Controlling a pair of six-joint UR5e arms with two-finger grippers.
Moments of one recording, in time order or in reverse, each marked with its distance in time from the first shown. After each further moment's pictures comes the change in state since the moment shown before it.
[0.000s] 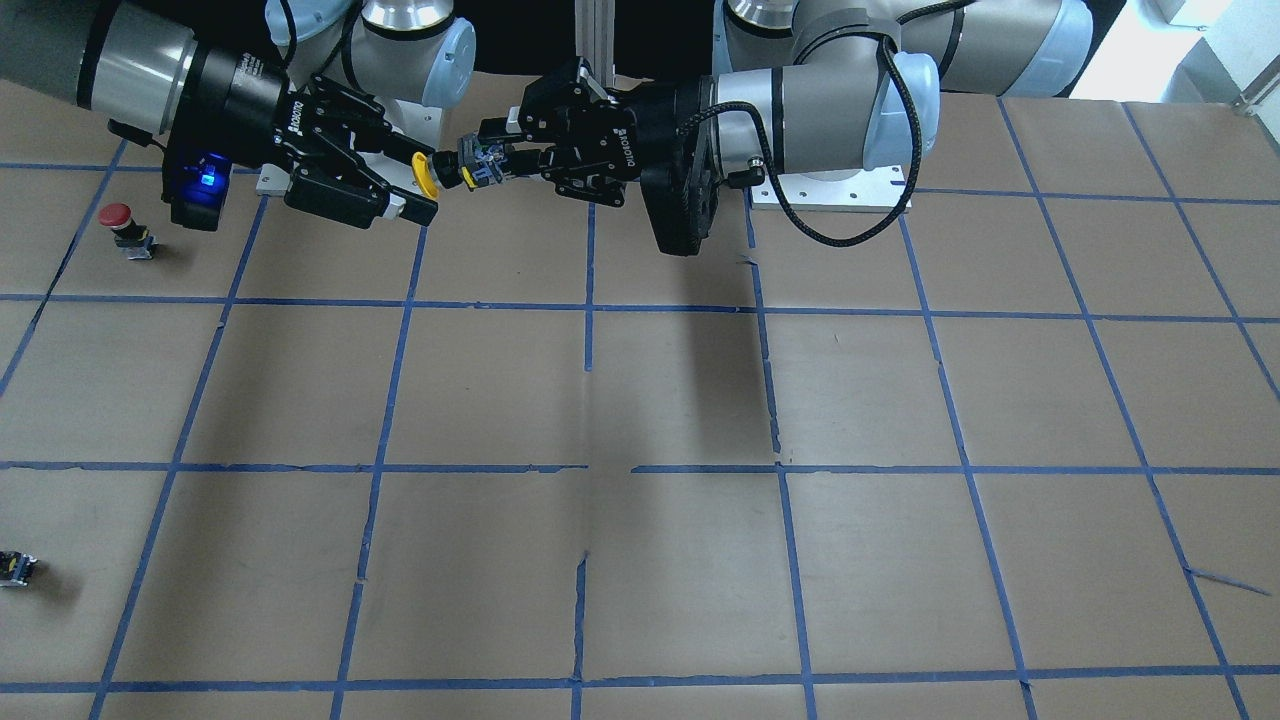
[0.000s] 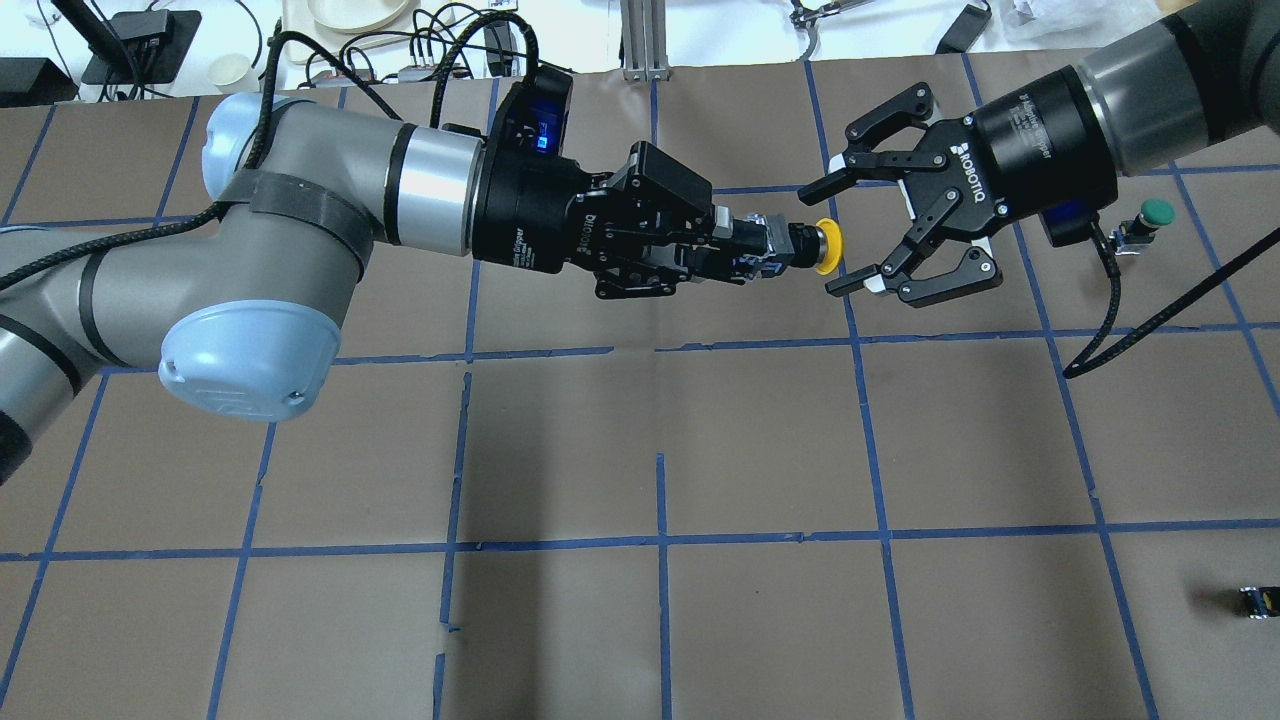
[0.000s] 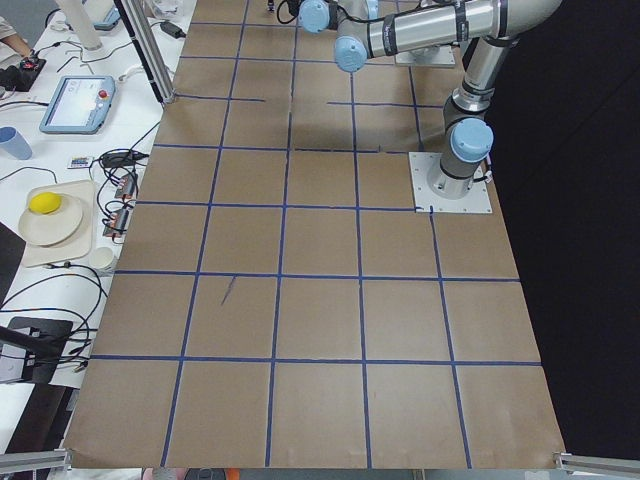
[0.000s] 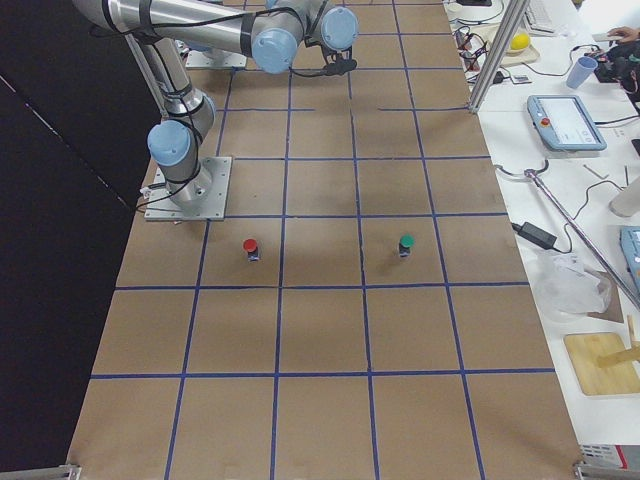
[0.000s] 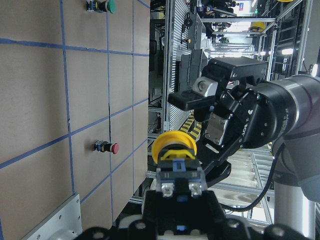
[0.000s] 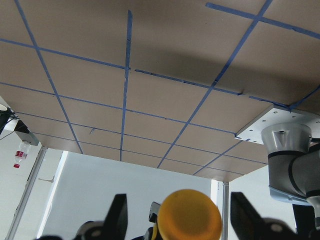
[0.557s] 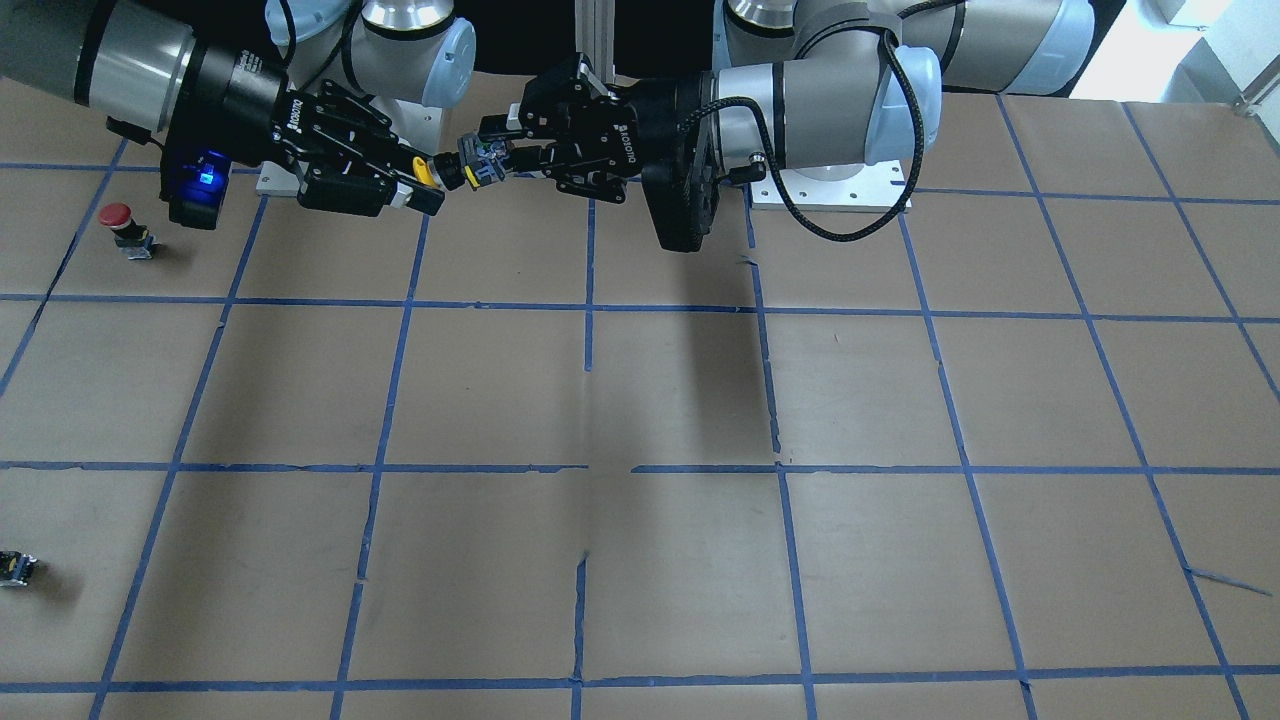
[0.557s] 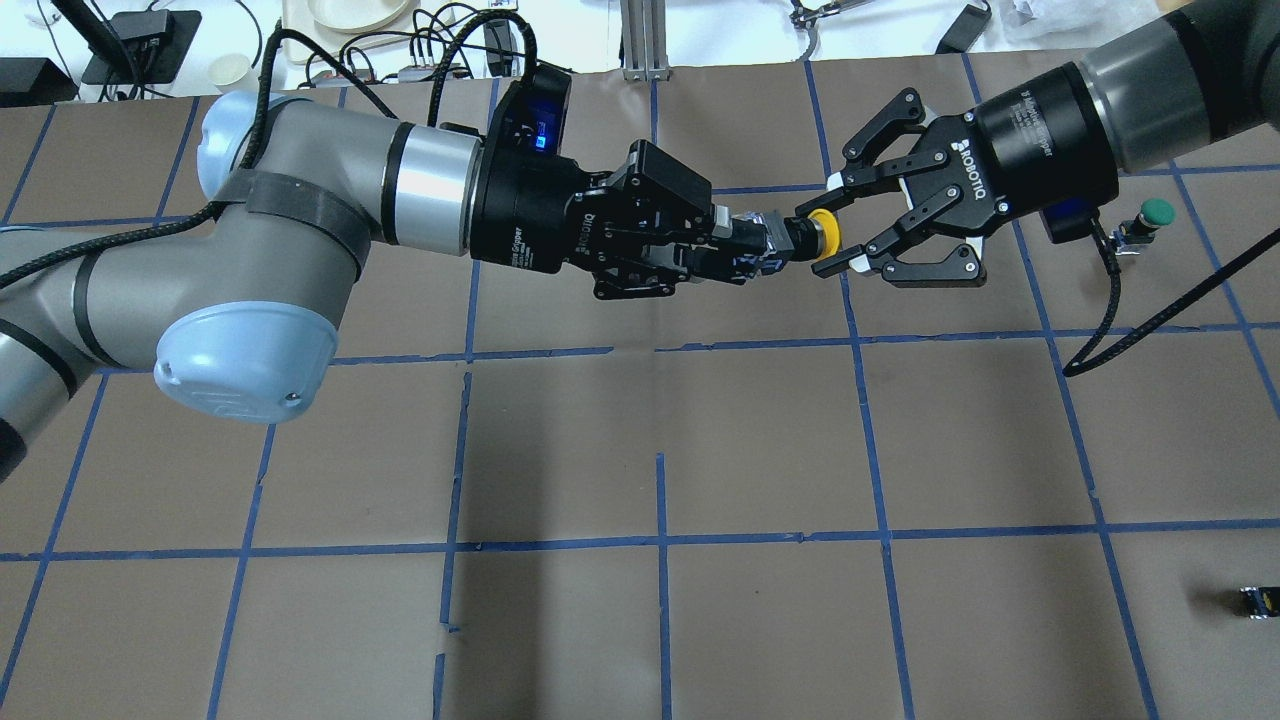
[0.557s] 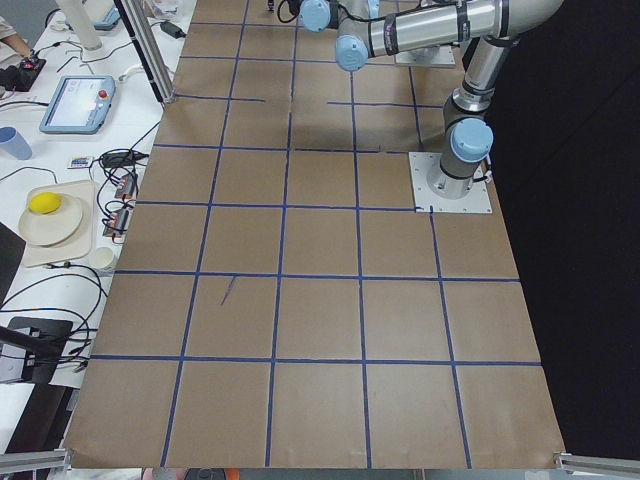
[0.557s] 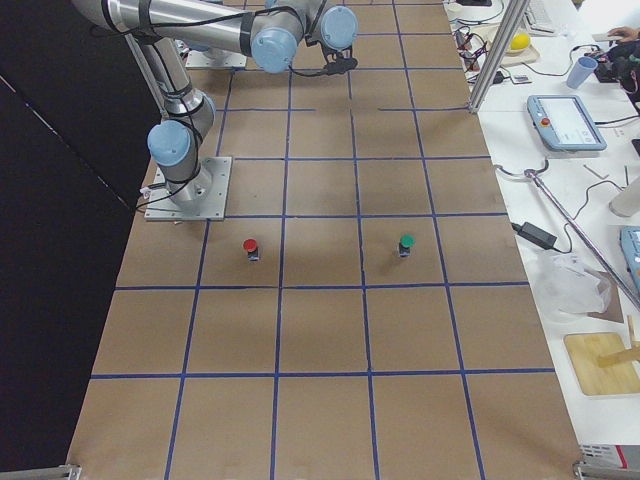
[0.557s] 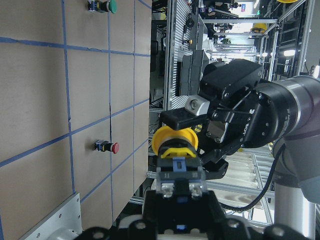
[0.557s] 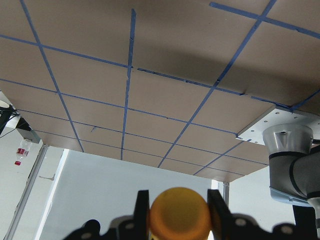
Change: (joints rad) left arm 0.000 0.006 0.000 0.000 0.003 -0.011; right arm 0.000 -0.001 -0.002 -0.003 0.004 -0.006
